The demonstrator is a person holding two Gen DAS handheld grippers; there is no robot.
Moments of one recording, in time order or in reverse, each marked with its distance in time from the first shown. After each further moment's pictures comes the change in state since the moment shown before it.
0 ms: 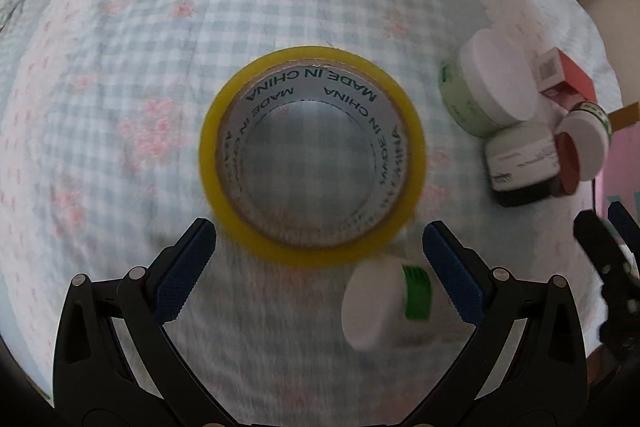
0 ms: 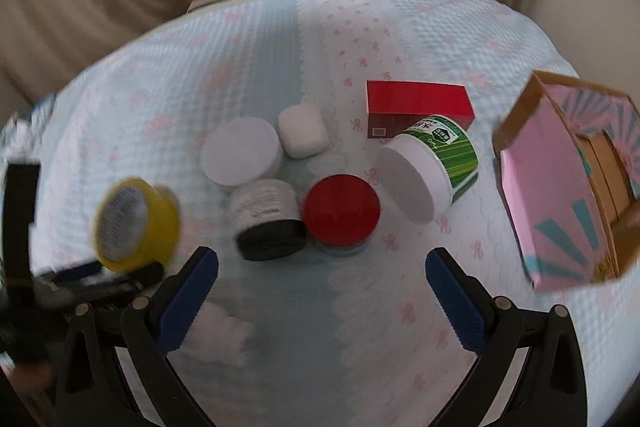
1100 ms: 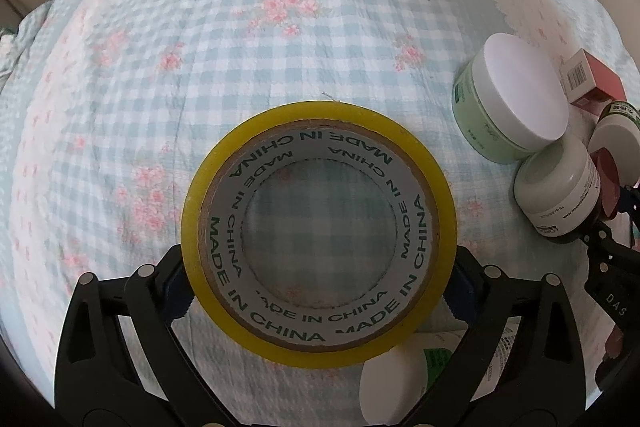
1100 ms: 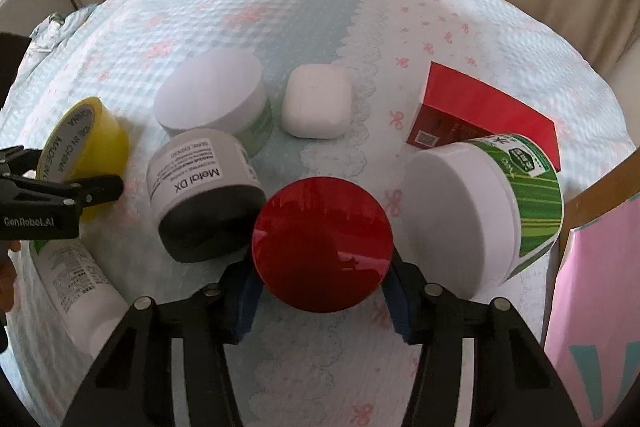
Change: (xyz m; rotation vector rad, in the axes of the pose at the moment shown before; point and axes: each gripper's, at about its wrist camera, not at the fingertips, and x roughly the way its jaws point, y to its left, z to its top) left arm 0.029 -0.010 0.047 0.082 -0.097 0.117; right arm 0.074 -0.008 0.017 -0.298 0.022 0.094
